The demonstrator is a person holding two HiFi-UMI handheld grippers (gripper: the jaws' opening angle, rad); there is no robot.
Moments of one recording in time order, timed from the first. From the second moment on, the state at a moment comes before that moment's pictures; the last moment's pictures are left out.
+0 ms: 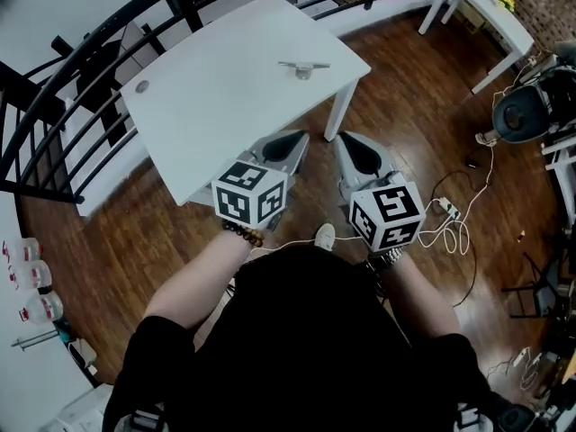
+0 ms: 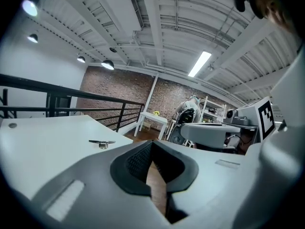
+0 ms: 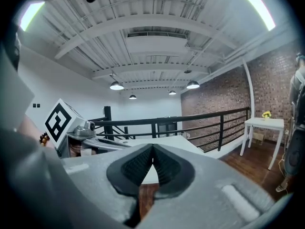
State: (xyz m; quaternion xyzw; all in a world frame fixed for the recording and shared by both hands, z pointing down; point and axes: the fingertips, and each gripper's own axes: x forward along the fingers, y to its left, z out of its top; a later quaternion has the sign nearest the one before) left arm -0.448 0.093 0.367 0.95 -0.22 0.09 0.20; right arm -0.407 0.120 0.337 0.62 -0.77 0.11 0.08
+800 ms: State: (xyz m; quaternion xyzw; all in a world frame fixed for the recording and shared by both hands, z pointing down) left arm -0.356 0.000 0.392 0.91 -0.31 0.07 0.27; right arm -0.302 0.045 0.352 0.55 -0.82 0.11 0.09
